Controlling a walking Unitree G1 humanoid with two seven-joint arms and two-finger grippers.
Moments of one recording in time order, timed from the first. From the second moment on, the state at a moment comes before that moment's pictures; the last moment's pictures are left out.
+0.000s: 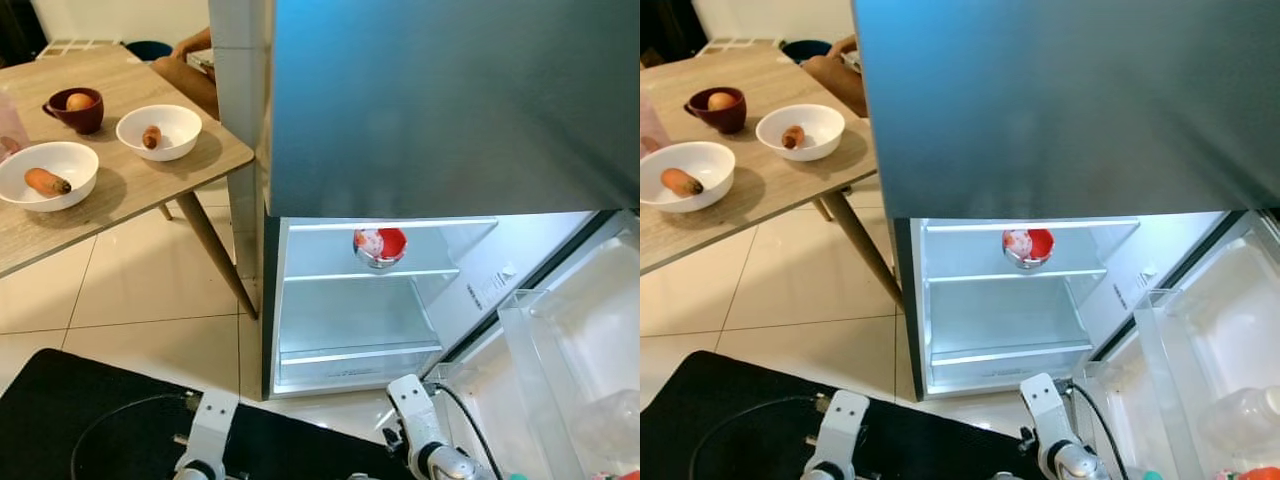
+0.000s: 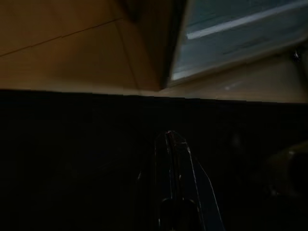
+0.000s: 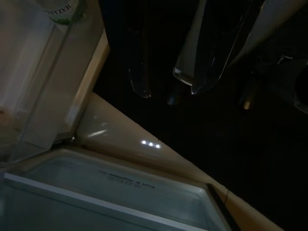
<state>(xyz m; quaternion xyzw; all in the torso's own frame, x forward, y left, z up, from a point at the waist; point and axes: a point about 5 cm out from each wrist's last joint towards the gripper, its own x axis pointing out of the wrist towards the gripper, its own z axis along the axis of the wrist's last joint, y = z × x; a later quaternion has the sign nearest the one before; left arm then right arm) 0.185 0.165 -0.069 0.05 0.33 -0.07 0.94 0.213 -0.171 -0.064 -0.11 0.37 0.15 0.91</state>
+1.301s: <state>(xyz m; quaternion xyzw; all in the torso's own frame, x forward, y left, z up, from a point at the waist) 0.199 0.149 -0.063 0.04 0.31 -0.09 0.95 0.200 -0.165 -0.072 -0.09 0.39 0.15 0.90</state>
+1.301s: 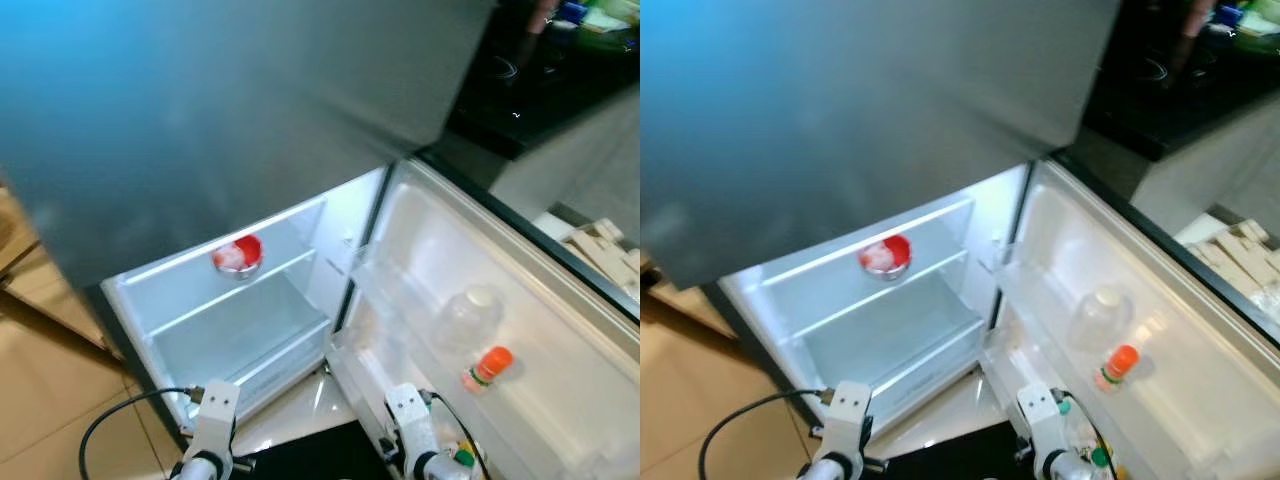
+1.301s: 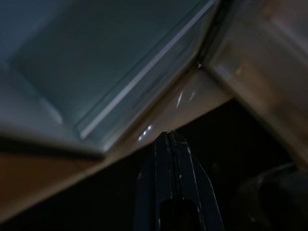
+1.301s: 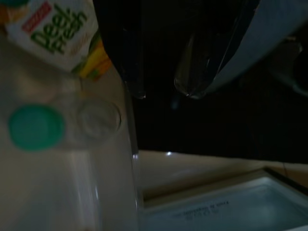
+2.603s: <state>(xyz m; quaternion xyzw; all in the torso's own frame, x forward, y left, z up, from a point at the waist) 0.191 0.144 -0.066 0.03 0.31 -0.12 0.94 0.206 -0.165 -0.068 -0.09 0.37 0.16 0.91</state>
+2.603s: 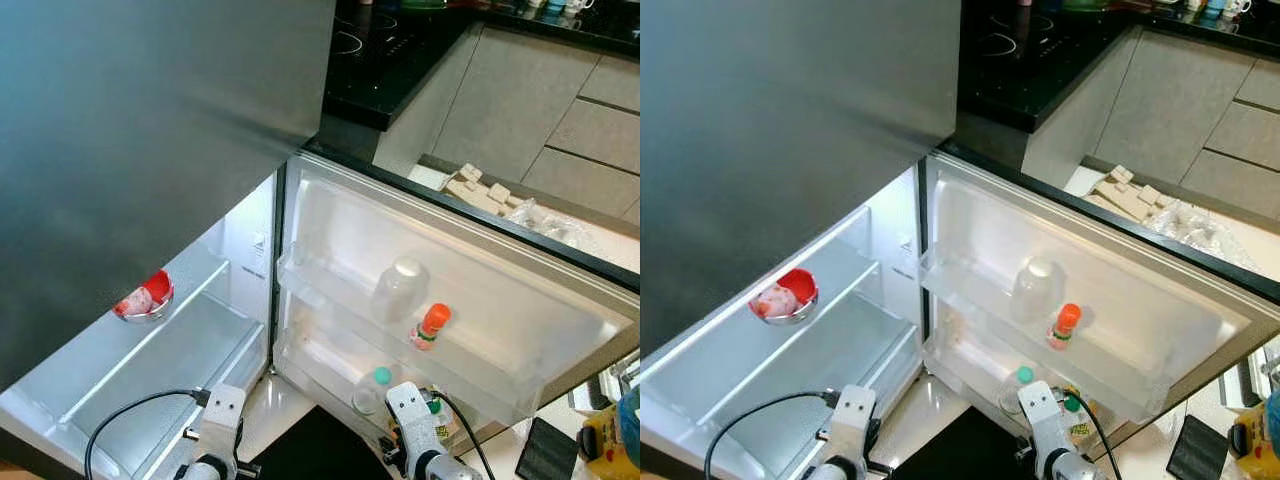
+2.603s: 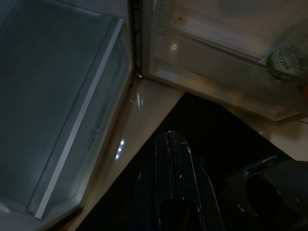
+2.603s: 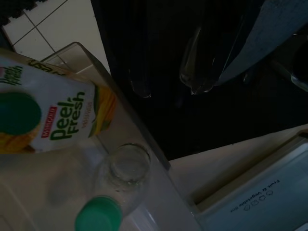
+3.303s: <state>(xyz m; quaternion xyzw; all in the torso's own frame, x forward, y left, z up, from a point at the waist) 0.191 0.145 -0.068 0.03 0.31 -0.12 0.94 0.203 -0.166 -0.069 -0.09 0.38 0.16 0.91</state>
